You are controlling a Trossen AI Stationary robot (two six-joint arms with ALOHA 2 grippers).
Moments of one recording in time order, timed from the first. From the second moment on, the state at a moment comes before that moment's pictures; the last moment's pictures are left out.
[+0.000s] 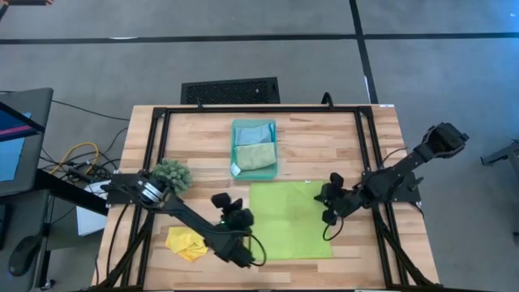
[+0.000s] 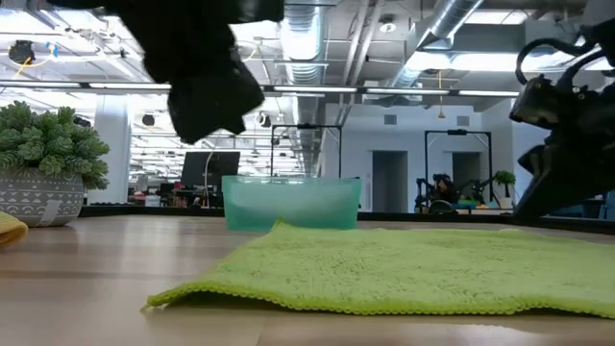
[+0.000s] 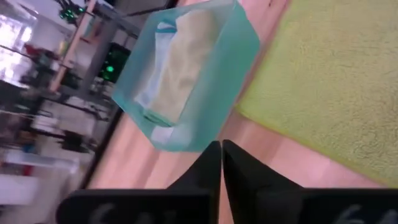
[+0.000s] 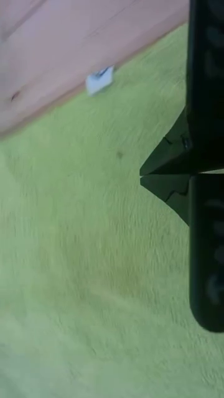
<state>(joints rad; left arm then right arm) -0.57 2.21 1.70 -1.47 -1.00 -1.17 0.55 1.22 0.29 -0.05 0.48 0.64</state>
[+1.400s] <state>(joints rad) -0.23 1.88 0.89 0.01 -0.66 -1.00 0.51 1.14 0.28 -0.01 0.50 0.60</state>
